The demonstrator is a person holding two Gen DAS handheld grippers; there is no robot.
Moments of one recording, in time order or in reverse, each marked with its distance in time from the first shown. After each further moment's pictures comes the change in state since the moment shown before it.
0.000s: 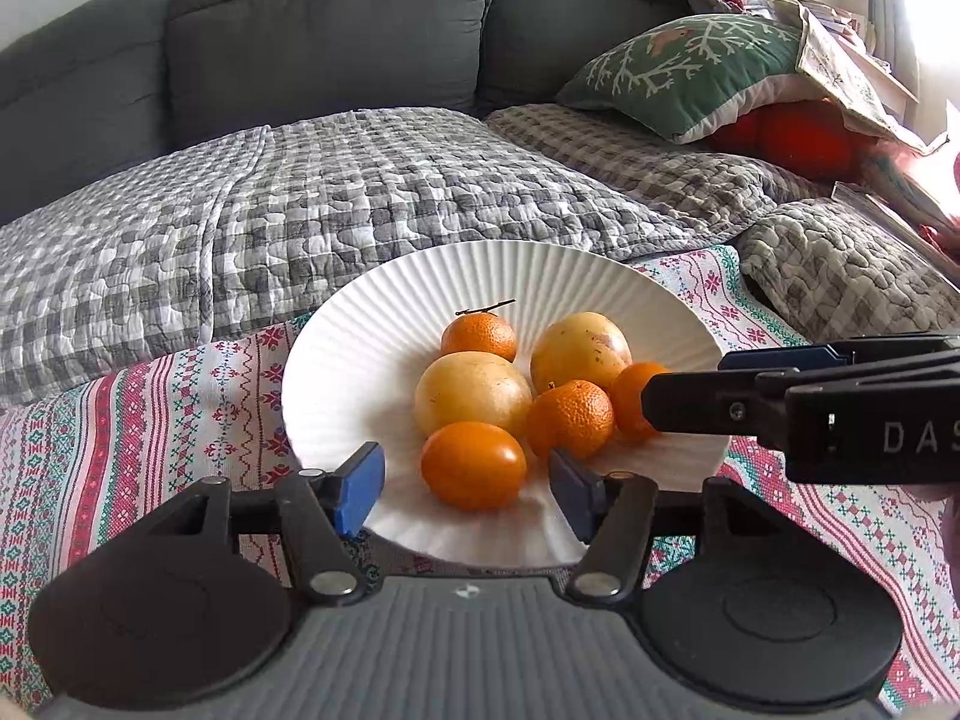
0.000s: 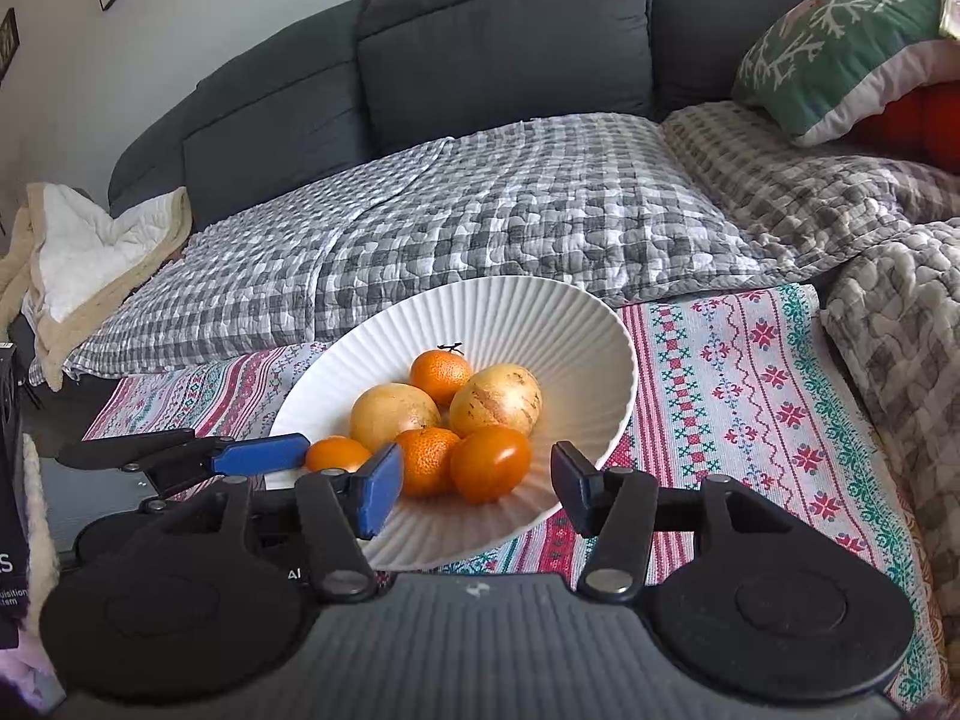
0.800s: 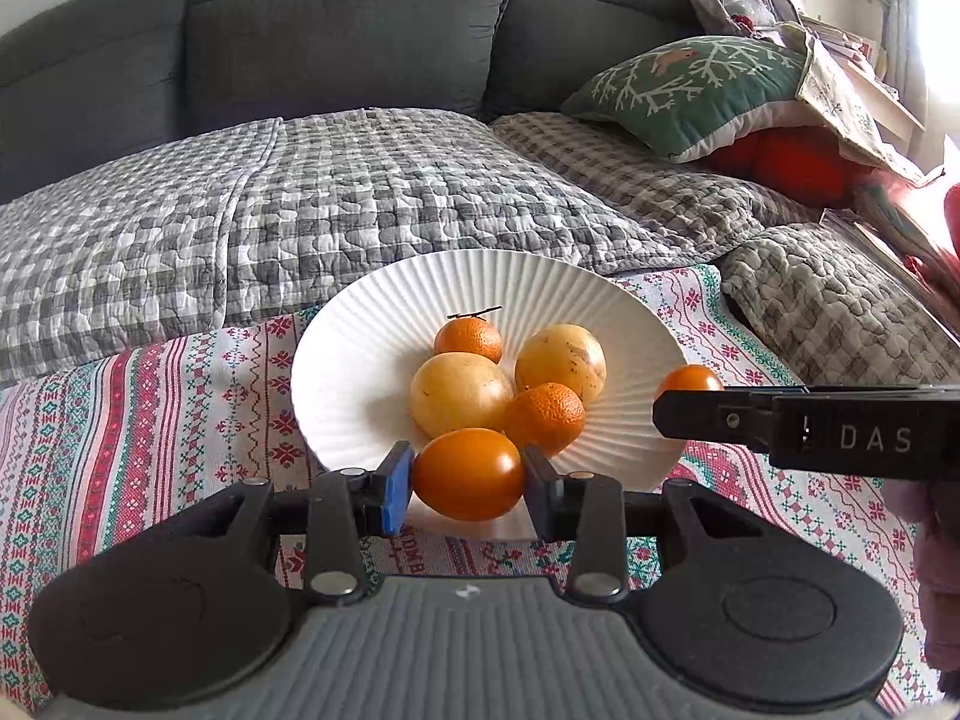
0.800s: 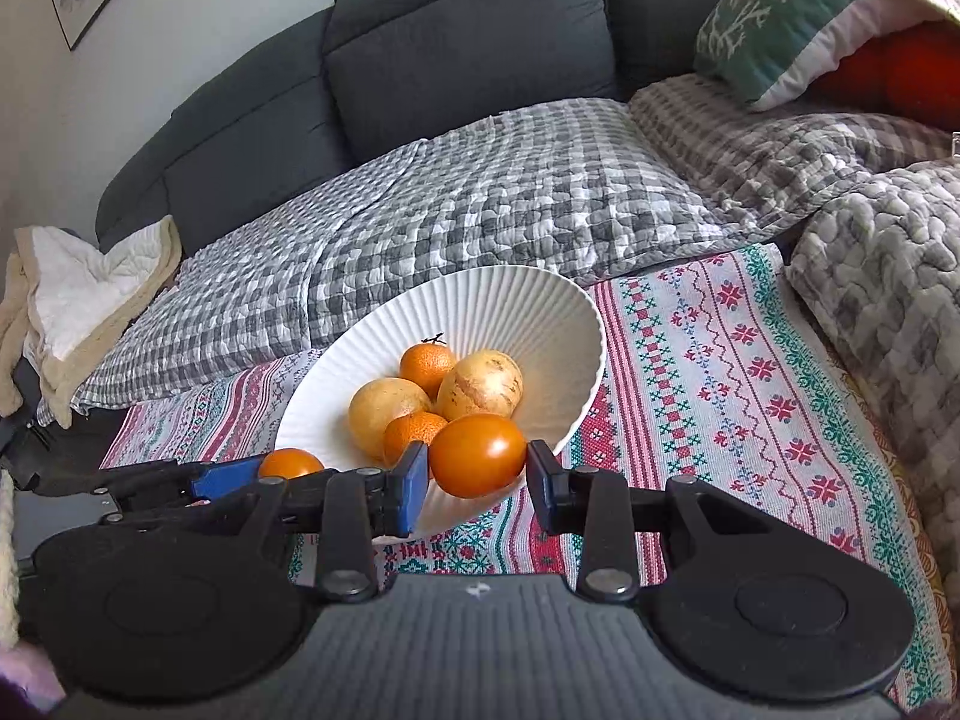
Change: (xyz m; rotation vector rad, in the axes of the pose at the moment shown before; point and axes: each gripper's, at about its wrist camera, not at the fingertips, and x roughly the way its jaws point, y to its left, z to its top) left arm -0.019 -0.003 0.005 -0.050 0.008 -0.014; right arm -0.010 -0.011 -0.007 0.097 0.011 0.005
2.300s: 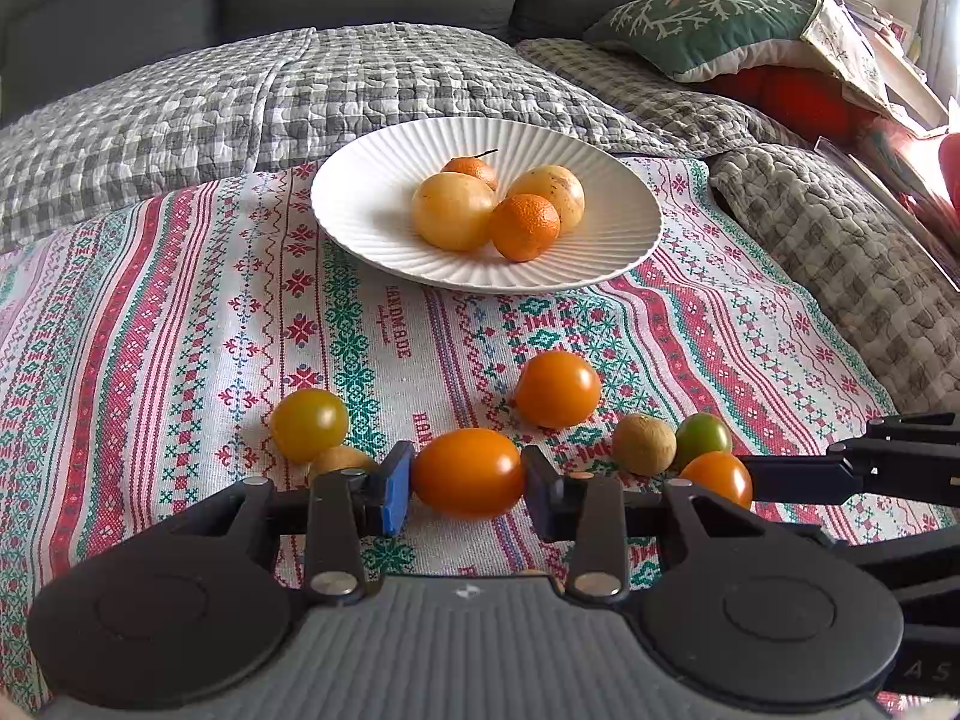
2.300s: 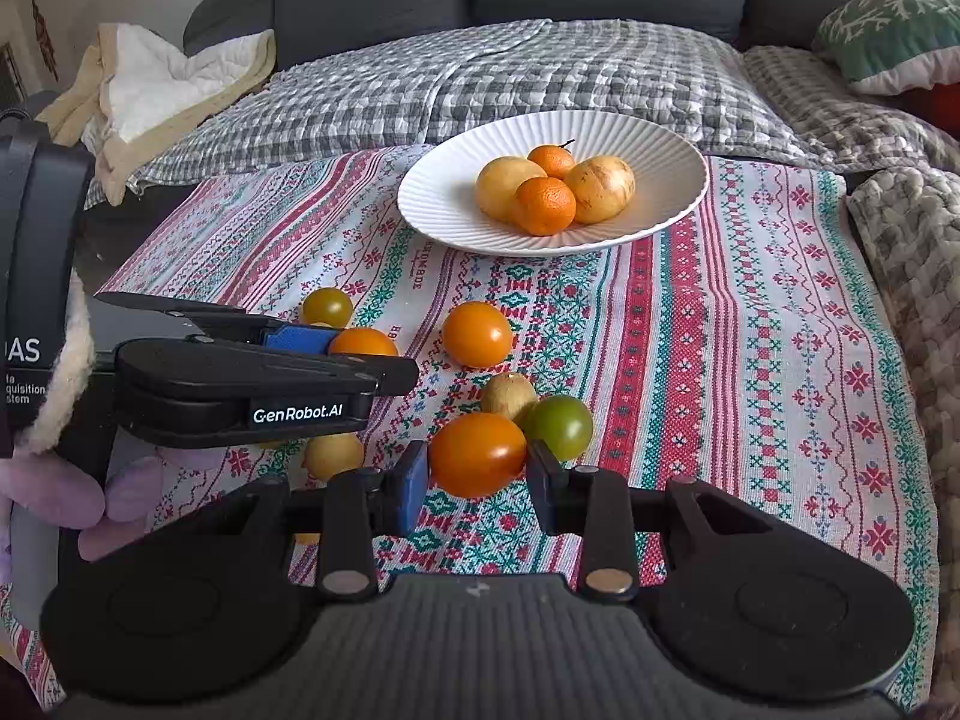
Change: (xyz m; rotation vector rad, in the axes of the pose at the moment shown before) left arm -0.041 -0.007 -0.058 -0.087 0.136 0.025; right arm -0.048 0.046 -0.073 -0.274 0.222 0.025
